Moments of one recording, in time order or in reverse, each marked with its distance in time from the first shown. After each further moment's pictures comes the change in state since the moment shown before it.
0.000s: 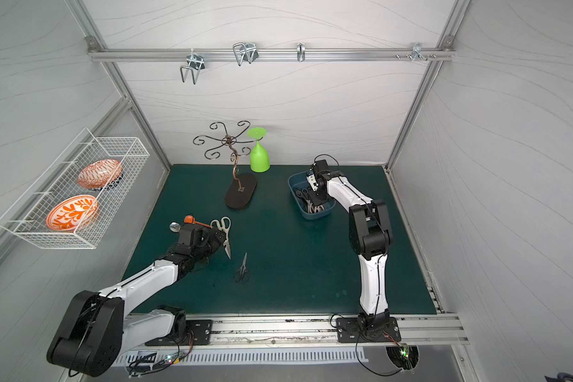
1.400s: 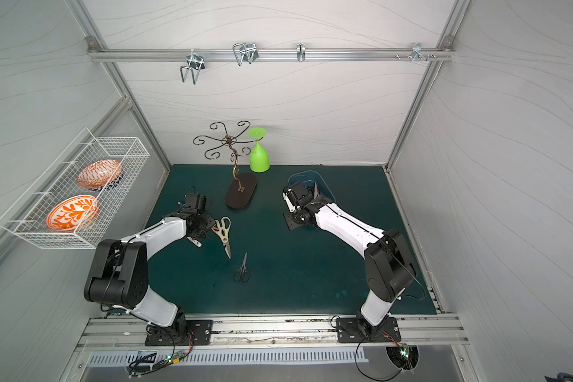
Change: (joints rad) left arm 0.105 0.426 0.494 -0.350 -0.200 0.134; right arm 0.330 -0.423 -0.420 0.119 -0.032 0.336
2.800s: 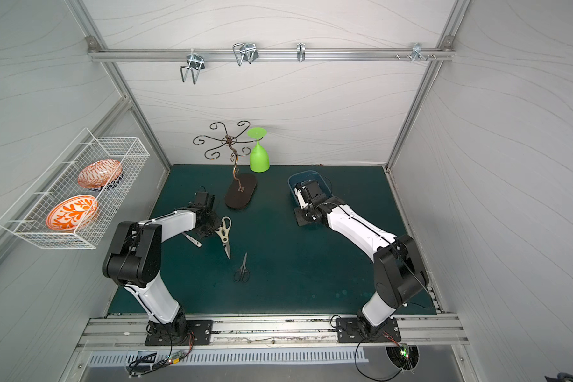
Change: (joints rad) left arm -0.025 0.185 0.097 -0.016 0.046 0.027; right arm -0.094 -0.059 -0.071 0.070 -0.043 0.009
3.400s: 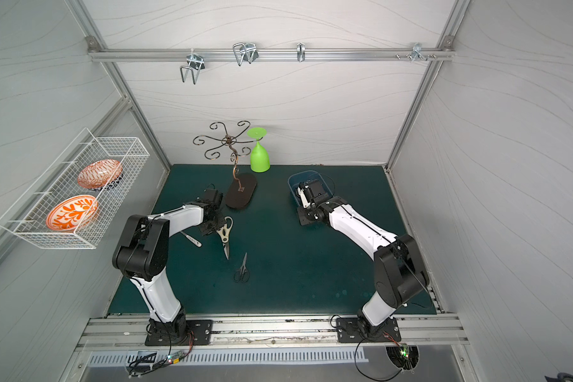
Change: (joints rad) left arm -0.057 0.080 0.109 -0.108 -0.093 0.069; right arm -0.028 0.000 -0.014 0.008 0.007 0.000
